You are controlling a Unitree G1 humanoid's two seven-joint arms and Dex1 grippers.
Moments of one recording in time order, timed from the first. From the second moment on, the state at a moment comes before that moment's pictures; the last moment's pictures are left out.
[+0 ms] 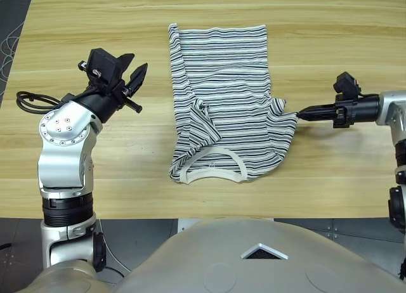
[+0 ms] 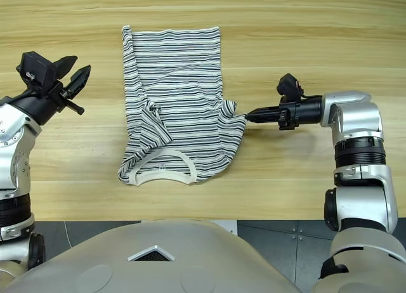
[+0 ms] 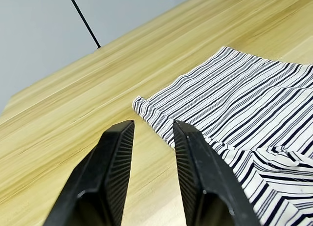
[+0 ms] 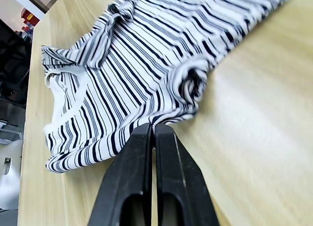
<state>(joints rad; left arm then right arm) 0.02 0.60 0.12 -0.35 -0.19 0.42 -0.52 -0.43 -0.71 0.16 0.48 0.28 0.56 1.47</state>
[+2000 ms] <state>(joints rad) 0.07 0.94 -0.02 0.23 0.35 -0.79 -0.52 0.06 -0.75 -0.05 0.15 0.17 -0.49 1.38</state>
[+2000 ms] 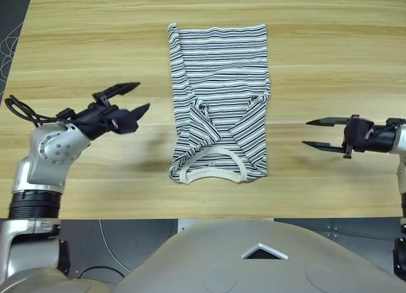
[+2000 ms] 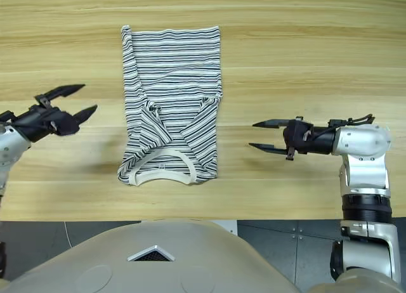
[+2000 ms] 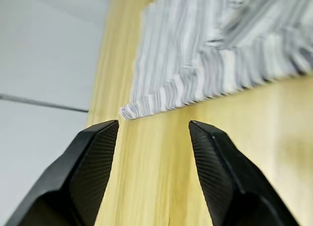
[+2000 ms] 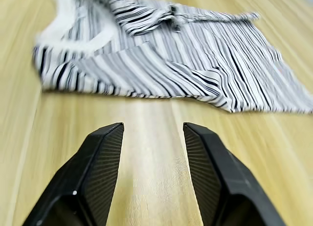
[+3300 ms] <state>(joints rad) 0.06 0.86 -0.38 0.33 0.57 -1.17 -0.33 -0.23 -0.67 0.41 0.46 -0.87 -1.41 0.35</state>
